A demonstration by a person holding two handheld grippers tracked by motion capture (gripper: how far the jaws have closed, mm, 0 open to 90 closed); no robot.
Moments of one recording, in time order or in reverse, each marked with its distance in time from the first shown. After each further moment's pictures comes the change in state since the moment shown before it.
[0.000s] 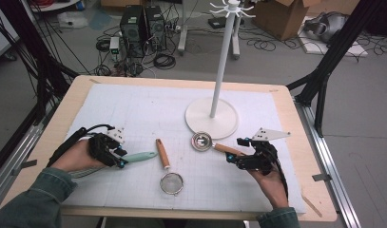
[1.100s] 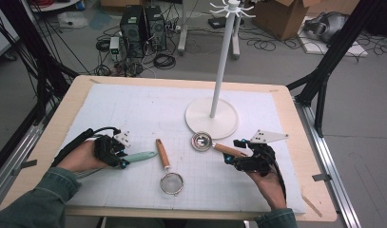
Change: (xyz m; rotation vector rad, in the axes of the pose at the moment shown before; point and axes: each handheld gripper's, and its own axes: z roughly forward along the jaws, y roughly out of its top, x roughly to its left) left arm -0.004 0.008 0.011 0.093 0.036 0.026; right arm 0.005 -0.003 0.004 -0.015 0.024 -0.021
